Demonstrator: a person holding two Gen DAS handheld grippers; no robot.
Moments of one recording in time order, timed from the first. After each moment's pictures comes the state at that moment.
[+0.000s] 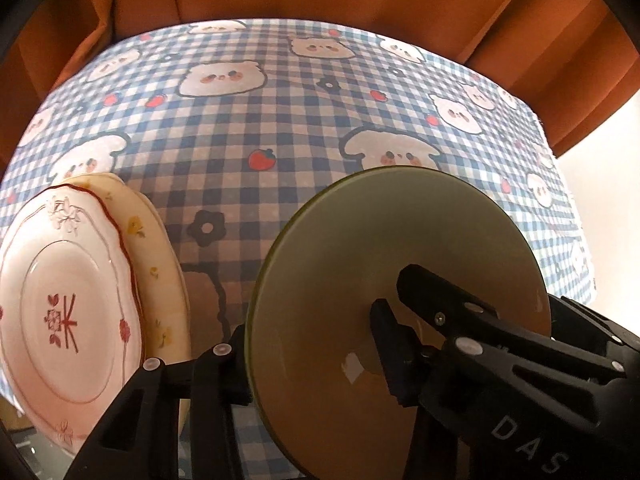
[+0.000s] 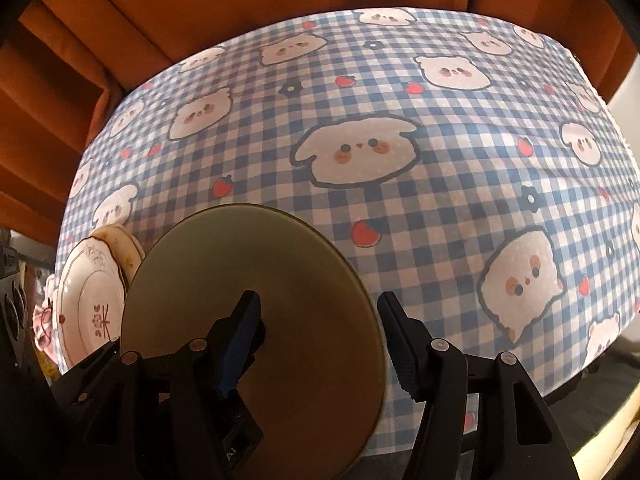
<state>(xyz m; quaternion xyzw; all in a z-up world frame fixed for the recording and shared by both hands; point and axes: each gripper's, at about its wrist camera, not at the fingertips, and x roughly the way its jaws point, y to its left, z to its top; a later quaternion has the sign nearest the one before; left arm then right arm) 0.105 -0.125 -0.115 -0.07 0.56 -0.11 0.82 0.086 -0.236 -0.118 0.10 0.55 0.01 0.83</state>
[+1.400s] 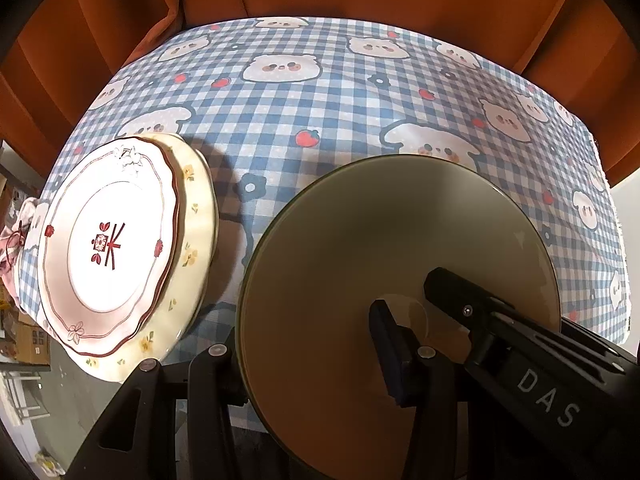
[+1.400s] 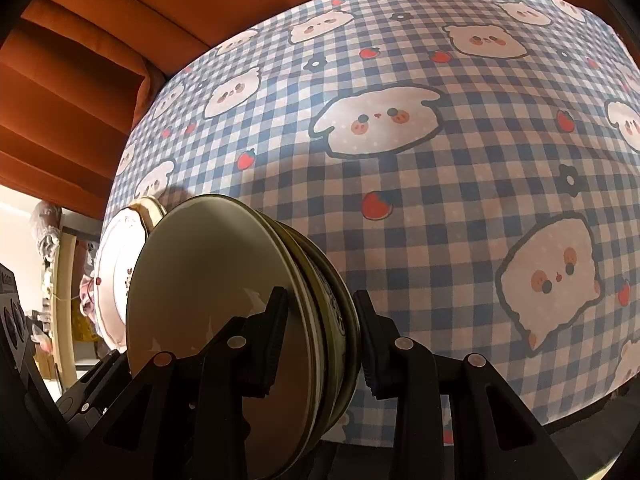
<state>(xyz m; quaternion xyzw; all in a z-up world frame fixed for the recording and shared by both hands) 0.075 -0.145 -0.104 -0.06 0.57 0.02 0.82 0.078 -0.269 -0.133 0.16 0.57 0.12 0.80</state>
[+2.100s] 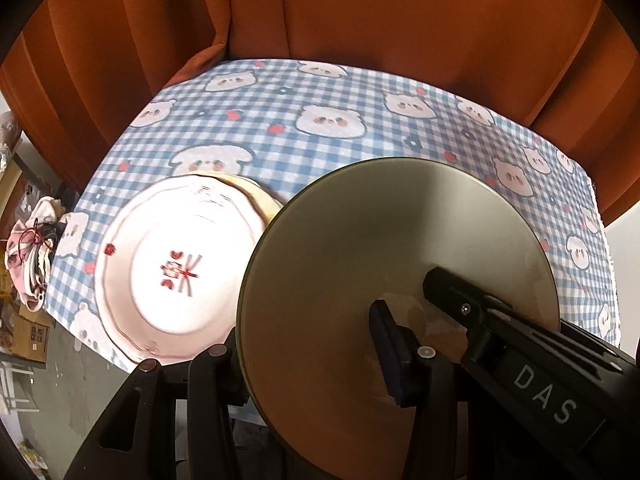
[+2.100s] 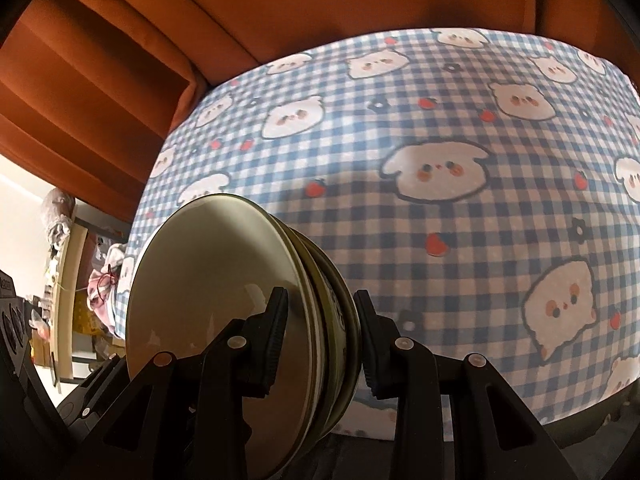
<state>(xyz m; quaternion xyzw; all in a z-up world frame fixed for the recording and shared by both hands) 0.059 -0.084 -0.059 -0.09 0.52 0.04 0.85 0.073 -0.215 -0.076 0.13 0.53 0.14 0.82</state>
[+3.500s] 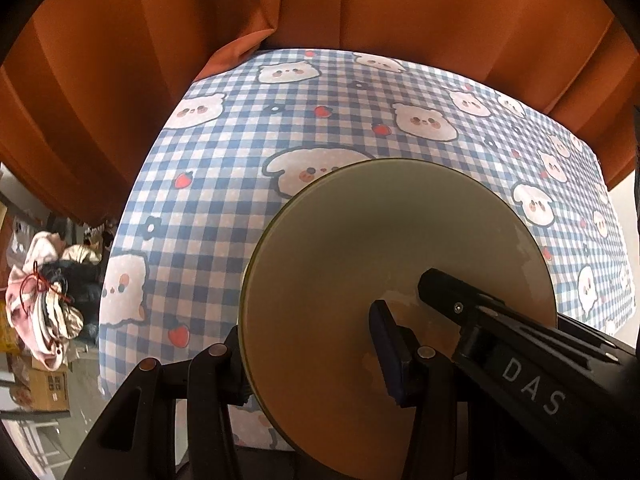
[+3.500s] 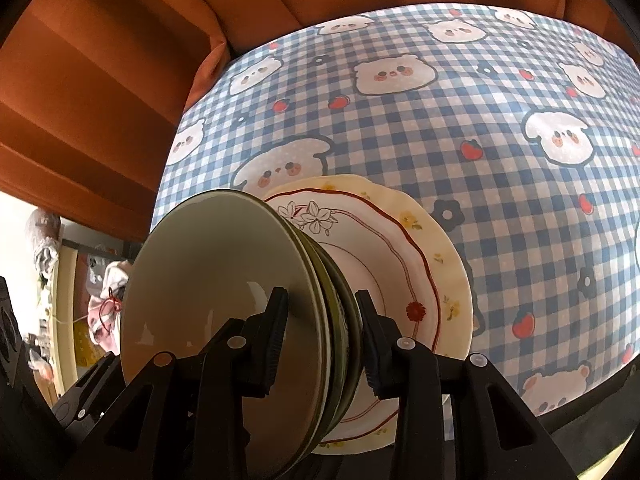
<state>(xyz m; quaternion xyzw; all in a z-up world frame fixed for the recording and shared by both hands) 0.072 0.087 -0.087 -0.04 0.54 -0.02 0.84 0.090 -0.034 -0.101 0.16 0.55 0.09 0.81</state>
